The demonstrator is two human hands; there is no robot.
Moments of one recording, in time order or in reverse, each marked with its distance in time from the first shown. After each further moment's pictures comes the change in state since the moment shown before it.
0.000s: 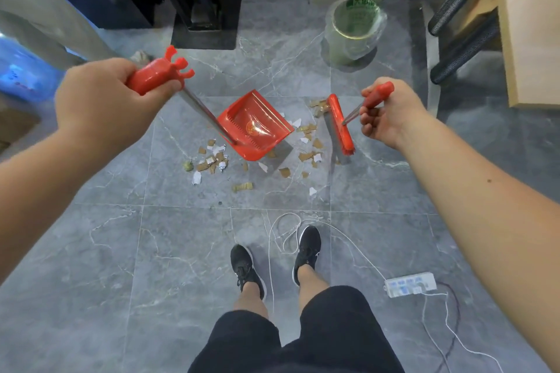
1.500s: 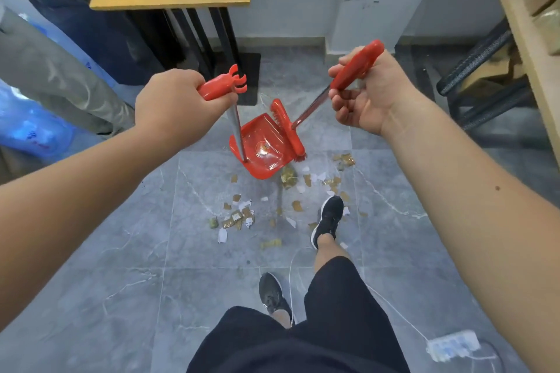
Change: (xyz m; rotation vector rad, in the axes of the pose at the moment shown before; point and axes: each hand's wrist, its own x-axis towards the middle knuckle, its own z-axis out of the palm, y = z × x) left_hand 0.227 -0.114 -0.029 -0.061 -0.044 0.135; right_hand -0.038 -0.161 0.278 0.007 -0.204 -0.172
